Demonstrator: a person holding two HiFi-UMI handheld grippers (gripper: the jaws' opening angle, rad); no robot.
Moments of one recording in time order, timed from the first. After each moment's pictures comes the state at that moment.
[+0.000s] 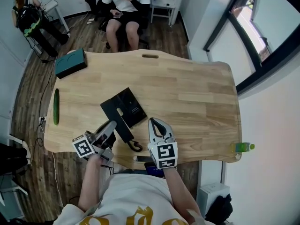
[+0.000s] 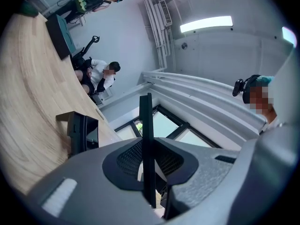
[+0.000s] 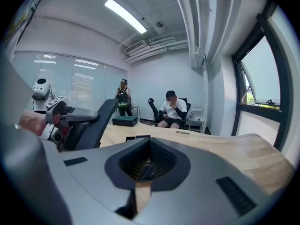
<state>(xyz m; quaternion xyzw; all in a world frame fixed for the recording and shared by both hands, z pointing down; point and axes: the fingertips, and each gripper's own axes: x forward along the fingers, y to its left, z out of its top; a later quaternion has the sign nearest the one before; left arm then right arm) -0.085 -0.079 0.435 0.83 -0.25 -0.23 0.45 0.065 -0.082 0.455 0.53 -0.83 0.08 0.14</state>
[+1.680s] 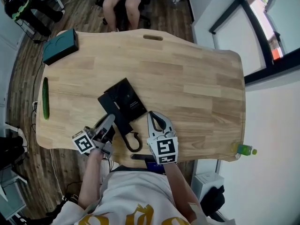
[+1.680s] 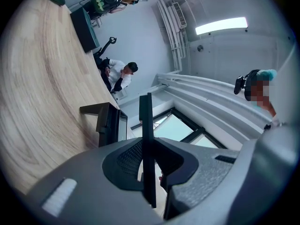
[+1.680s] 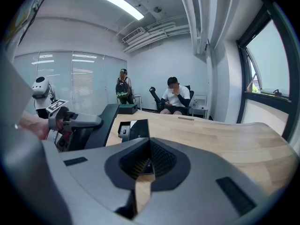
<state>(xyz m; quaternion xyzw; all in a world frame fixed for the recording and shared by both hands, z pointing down) -0.088 -0.120 0.521 0.78 -0.30 -0.22 0.50 0.063 -0.121 0.518 0.50 -0.83 0.13 0.18</state>
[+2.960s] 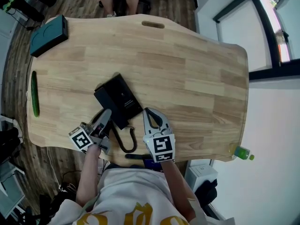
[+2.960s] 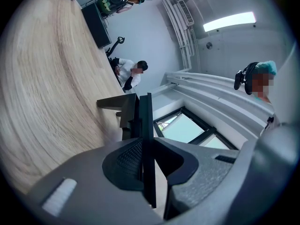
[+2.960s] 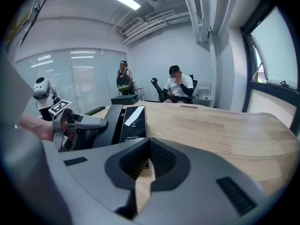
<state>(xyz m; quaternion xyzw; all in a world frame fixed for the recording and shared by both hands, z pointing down) -0.082 -0.143 0.577 0.76 -0.34 -0.20 0.52 0.064 -0.142 0.564 0.47 -0.84 0.17 0.22</state>
